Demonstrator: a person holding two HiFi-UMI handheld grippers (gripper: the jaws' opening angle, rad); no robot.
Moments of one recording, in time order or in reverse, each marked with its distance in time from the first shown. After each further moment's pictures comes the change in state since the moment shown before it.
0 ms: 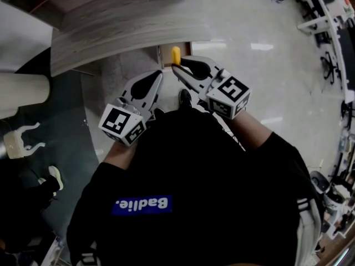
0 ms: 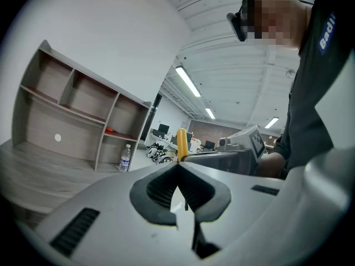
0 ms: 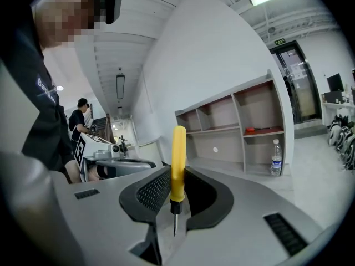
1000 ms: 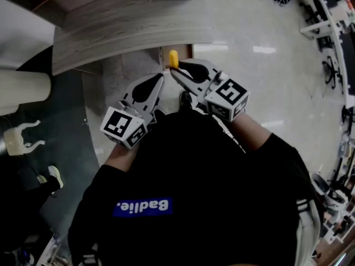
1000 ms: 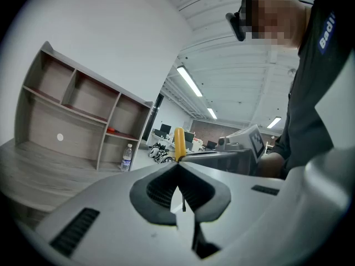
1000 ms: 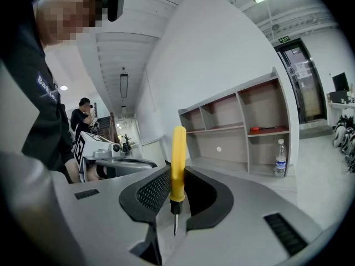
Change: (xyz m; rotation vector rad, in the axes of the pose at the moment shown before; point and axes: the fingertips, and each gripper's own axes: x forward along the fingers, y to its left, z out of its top) left arm 0.002 -0.004 -0.002 -0.004 -0.002 0.024; right arm 0.003 0.004 -0.001 -0.016 0.011 0.042
